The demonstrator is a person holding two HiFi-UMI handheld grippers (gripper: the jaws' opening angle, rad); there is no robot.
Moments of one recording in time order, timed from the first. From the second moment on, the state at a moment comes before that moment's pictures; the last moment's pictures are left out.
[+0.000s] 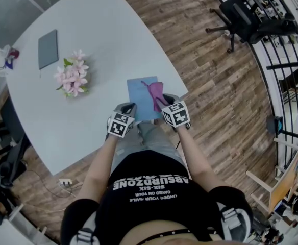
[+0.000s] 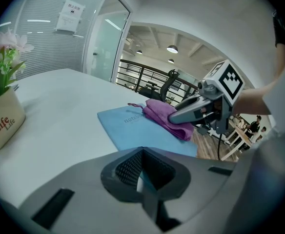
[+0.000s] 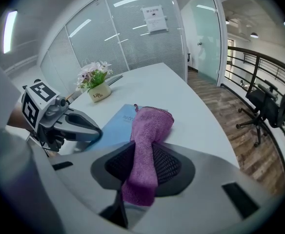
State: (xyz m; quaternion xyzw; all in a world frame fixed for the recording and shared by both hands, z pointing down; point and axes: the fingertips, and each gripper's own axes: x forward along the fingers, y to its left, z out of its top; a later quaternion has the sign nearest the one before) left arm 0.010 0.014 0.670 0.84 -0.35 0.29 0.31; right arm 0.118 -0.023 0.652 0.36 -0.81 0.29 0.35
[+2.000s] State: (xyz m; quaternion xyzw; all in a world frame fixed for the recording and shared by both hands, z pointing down) left arm -0.032 0.055 0.680 0.80 -0.41 0.28 0.35; right arm -0.002 -0.006 0.657 0.22 -0.86 0.26 0.39
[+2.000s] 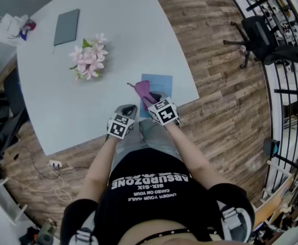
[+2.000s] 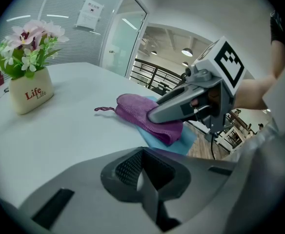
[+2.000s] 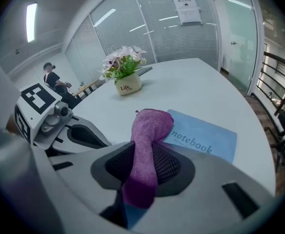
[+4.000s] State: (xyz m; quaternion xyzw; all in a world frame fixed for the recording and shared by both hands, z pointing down) left arm -0.037 0.054 0.683 0.79 -0.41 0.29 0.36; right arm 0.019 0.072 0.658 0.18 -0.85 0.31 0.37
